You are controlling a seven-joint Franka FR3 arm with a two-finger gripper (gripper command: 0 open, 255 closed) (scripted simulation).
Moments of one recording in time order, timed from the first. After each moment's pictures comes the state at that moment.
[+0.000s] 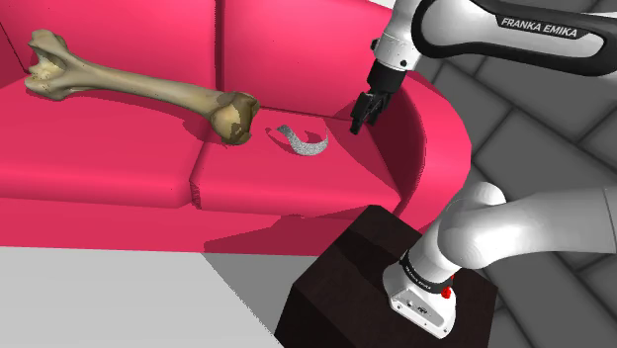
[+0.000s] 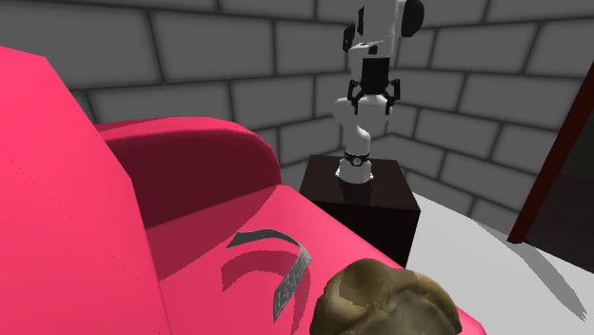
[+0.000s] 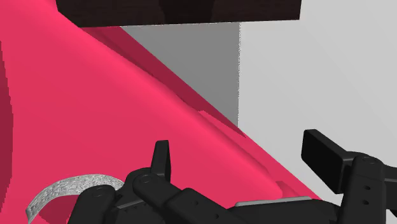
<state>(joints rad) 0.00 -0.77 -0.02 -2.45 0.03 1.71 -0.03</state>
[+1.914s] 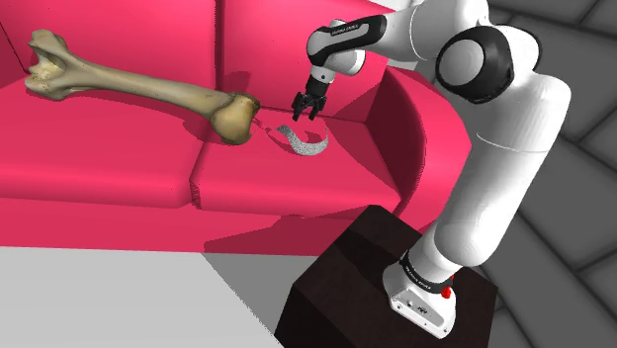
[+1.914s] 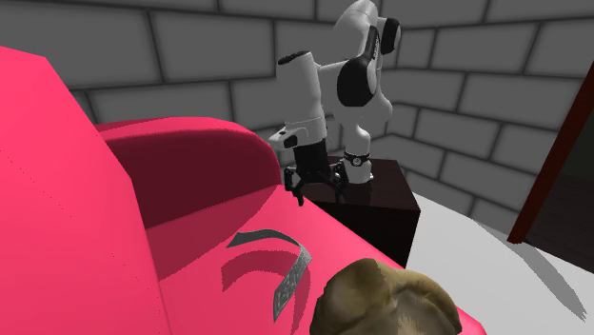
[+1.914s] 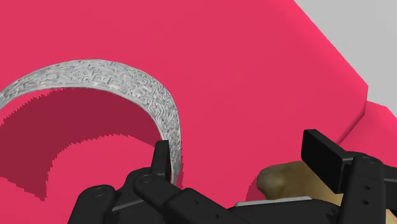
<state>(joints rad) -0.07 0.26 -0.23 -1.85 0.32 2.09 -0.36</state>
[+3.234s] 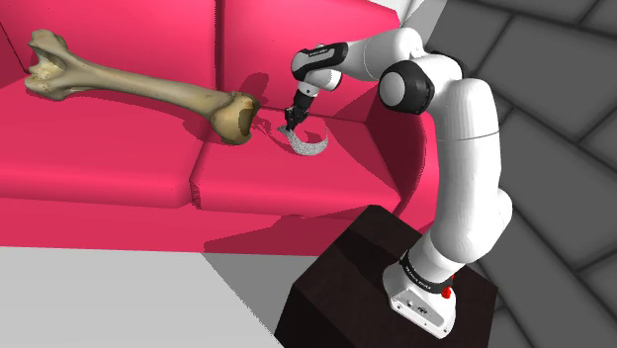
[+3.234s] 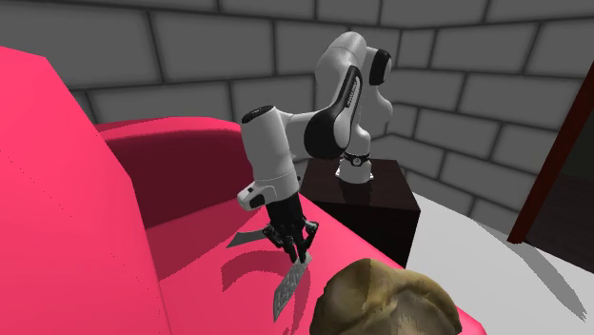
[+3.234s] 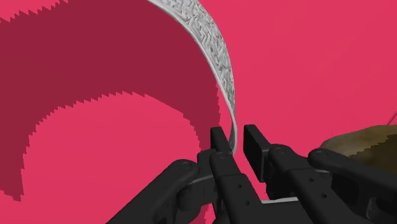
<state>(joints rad) -0.17 0.66 -0.20 -1.48 0.45 2.09 -0.43</state>
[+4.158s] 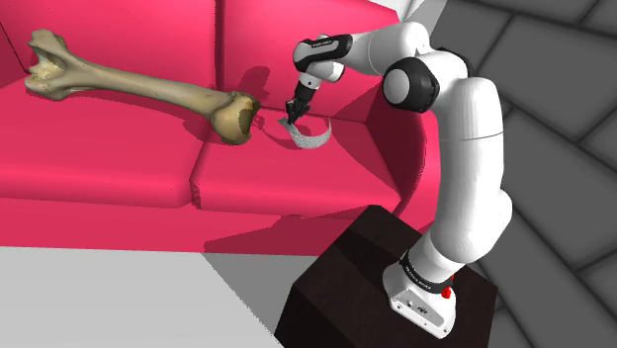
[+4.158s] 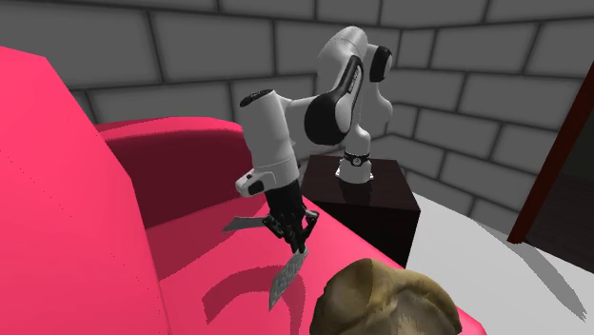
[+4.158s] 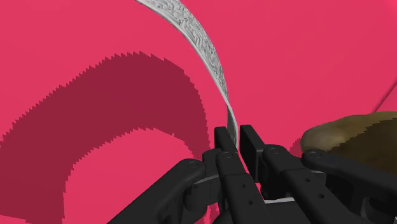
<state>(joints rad) -0.17 0.63 -0.20 -1.45 0.44 2.03 -0.40</state>
